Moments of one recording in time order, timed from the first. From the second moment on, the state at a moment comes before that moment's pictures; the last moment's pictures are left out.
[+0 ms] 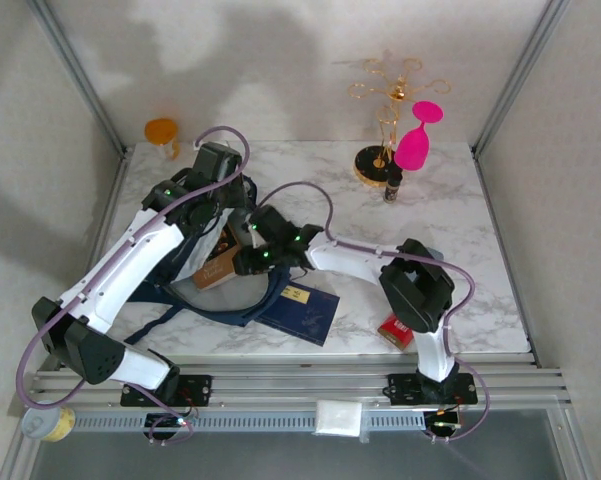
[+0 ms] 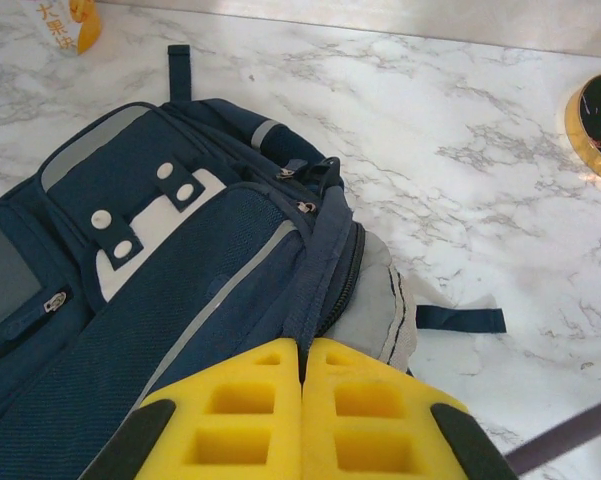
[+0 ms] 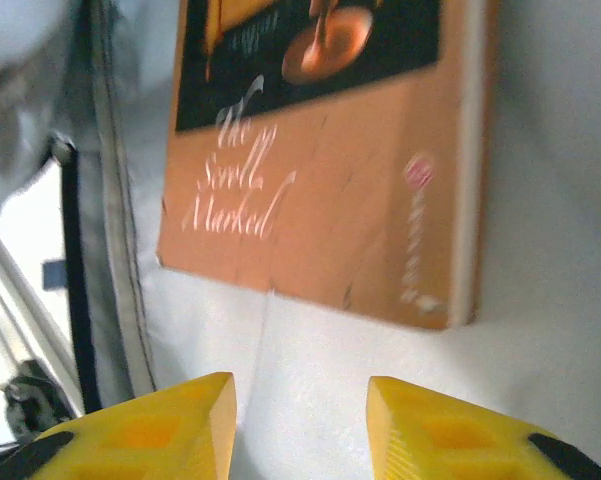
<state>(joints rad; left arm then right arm) -0.50 1.44 1.52 -0.84 -0.38 -0.48 0.98 1.98 1.45 -0.34 -0.29 0.59</state>
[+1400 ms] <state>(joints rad) -0.53 1.32 1.09 -0.62 -0.26 -0.69 0.90 1.31 0.87 -0.01 -0.16 0.52</state>
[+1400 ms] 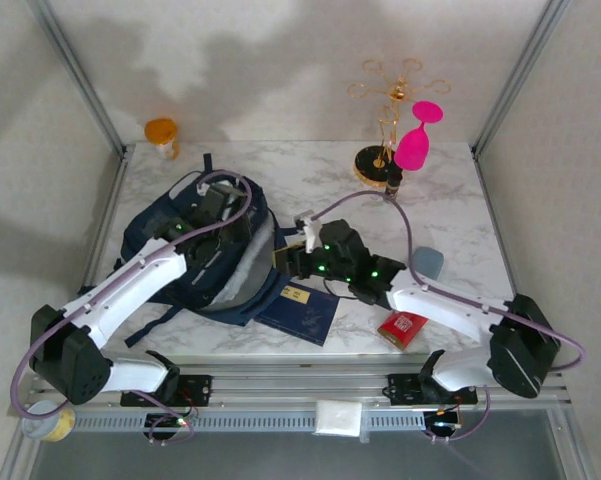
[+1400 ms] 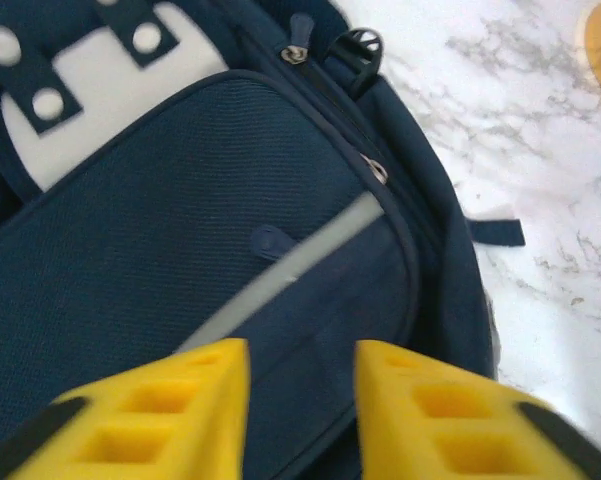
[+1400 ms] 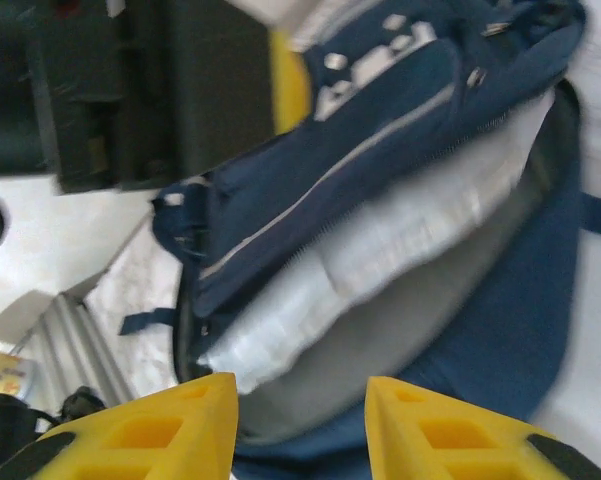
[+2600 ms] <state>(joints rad) -1.26 1.28 0.46 -0.11 -0.34 -1.74 0.60 1.64 0.83 -0.30 -0.45 0.43</state>
